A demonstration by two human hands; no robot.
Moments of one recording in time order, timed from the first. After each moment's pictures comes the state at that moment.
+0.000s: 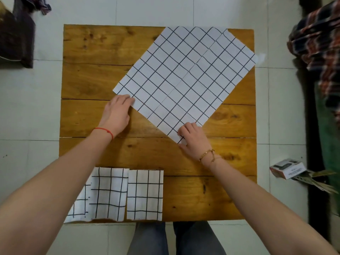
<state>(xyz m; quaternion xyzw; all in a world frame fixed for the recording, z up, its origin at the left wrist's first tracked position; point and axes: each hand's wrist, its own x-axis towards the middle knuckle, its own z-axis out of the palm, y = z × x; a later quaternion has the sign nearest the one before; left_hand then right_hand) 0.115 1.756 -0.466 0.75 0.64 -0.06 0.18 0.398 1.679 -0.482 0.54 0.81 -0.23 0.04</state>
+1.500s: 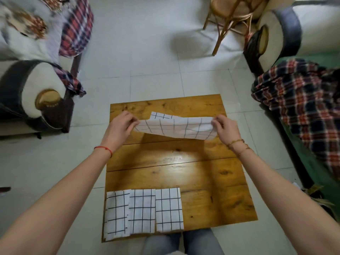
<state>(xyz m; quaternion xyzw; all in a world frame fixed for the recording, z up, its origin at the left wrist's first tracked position) 0.064 1.754 -0.213 0.79 0.56 0.19 0.17 0.434 1.715 -0.224 0.71 0.60 -0.26 -0.26</state>
